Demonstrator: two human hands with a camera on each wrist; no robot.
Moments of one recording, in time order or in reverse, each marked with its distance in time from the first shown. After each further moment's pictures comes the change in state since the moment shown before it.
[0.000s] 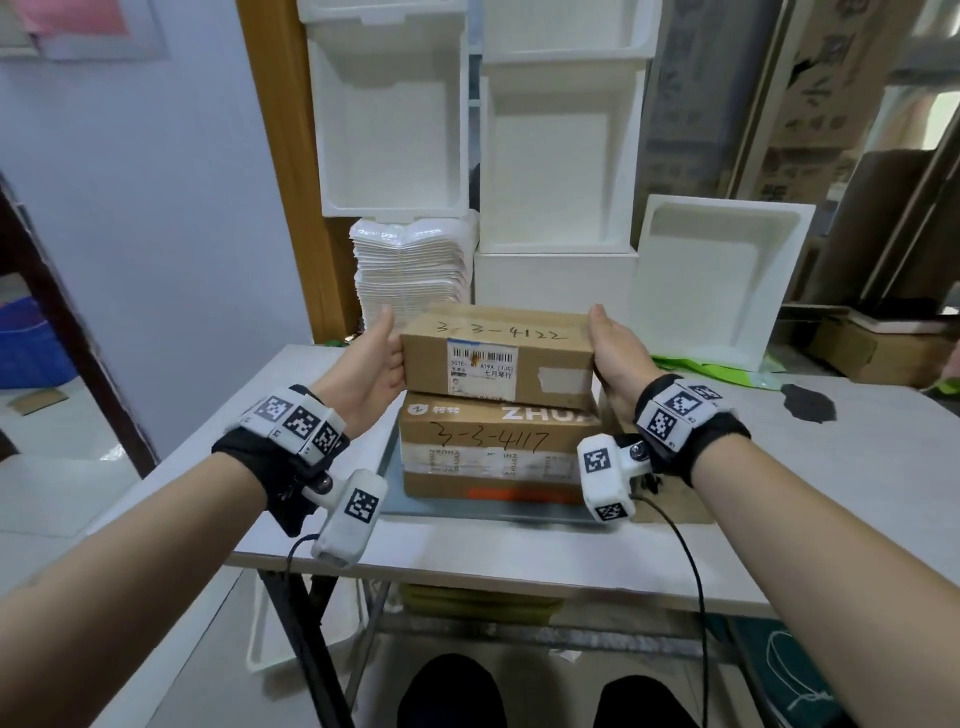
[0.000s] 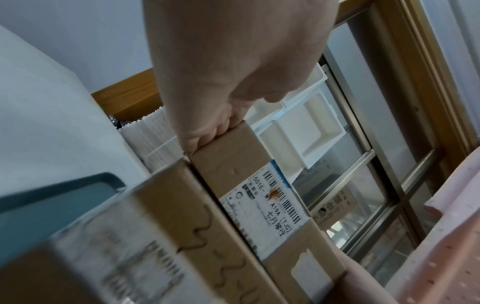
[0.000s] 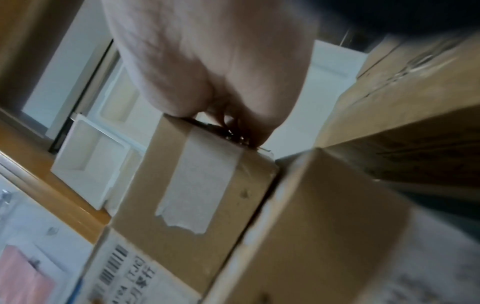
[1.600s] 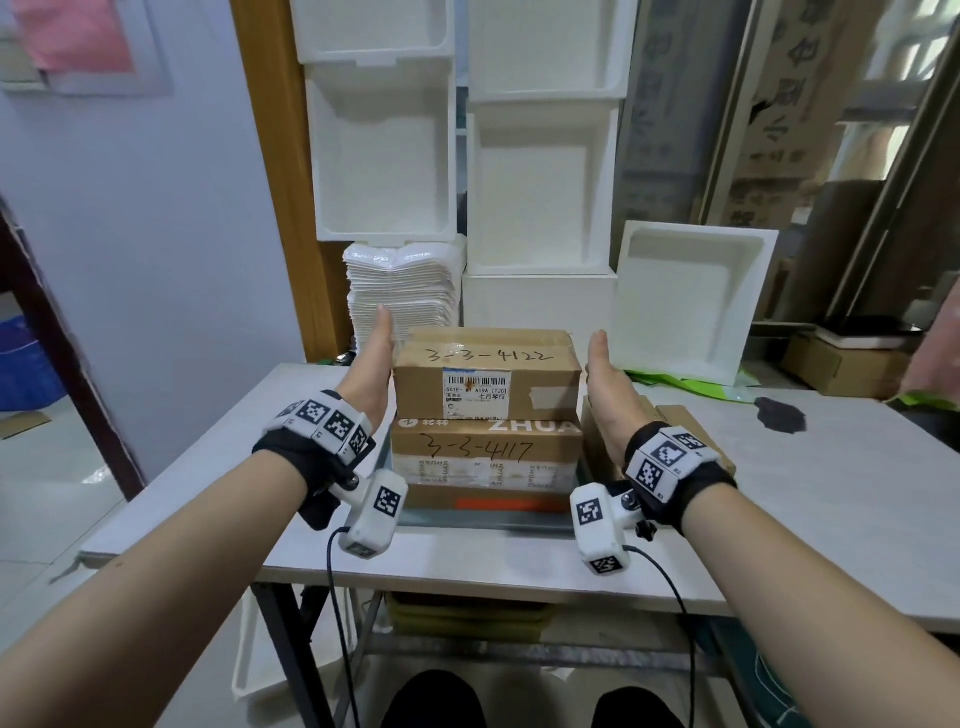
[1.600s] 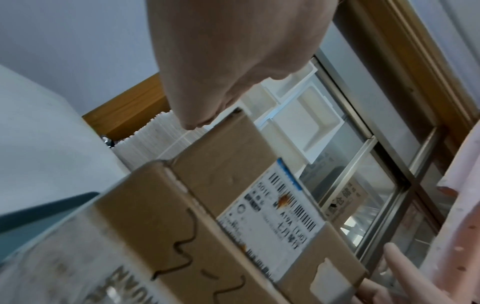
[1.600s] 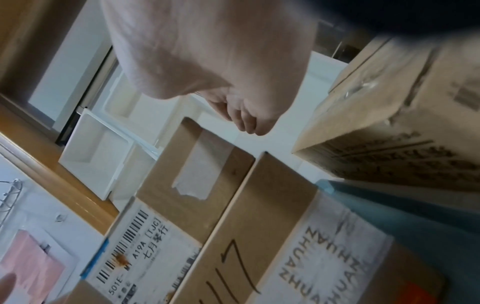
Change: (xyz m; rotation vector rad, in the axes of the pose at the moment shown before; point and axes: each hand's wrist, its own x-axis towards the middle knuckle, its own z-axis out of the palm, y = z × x) left_hand -0.012 0.014 0.033 0.098 0.159 0.165; right_hand -0.052 -0.004 -0.011 -0.045 0.056 0.058
